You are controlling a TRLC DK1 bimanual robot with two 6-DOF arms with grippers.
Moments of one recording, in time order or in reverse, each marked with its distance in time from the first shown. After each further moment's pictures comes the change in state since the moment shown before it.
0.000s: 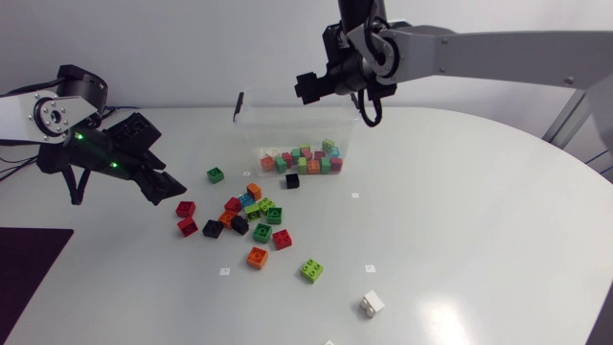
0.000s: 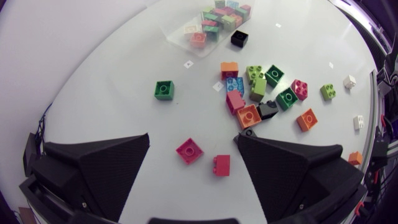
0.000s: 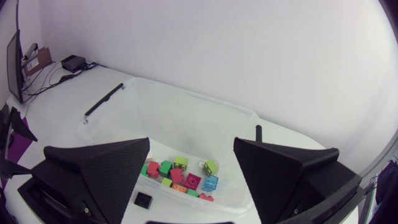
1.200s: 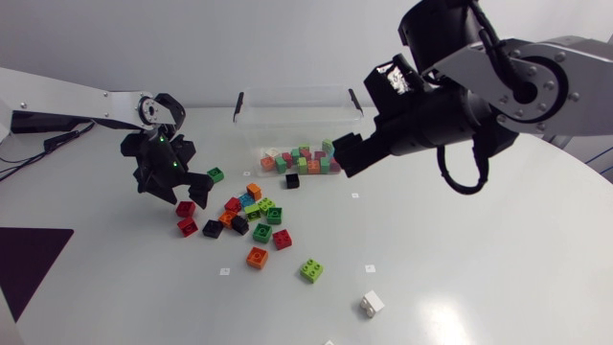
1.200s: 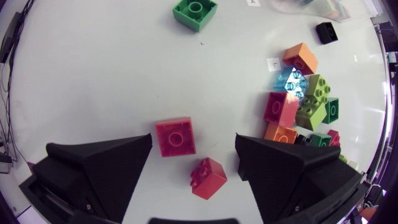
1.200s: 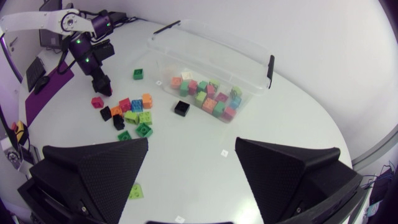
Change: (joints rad) left arm -0.127 0.475 0.385 -0.329 -0.284 -0.675; right arm 0.083 -0.576 -0.563 -0.267 -0.092 -0.035
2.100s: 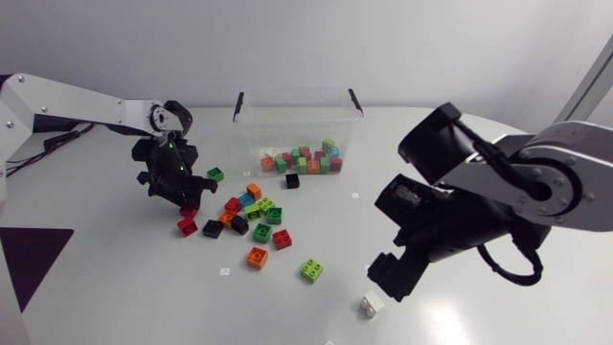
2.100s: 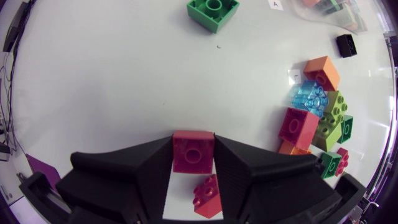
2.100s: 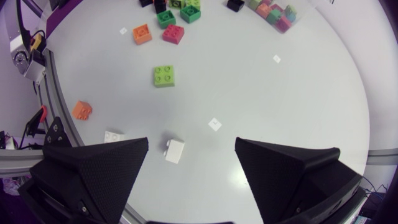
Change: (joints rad) left arm -0.009 0.060 0.019 0.039 -0.053 -0.069; right arm 0.055 -0.128 -0.295 -0.294 -0.105 -0.123
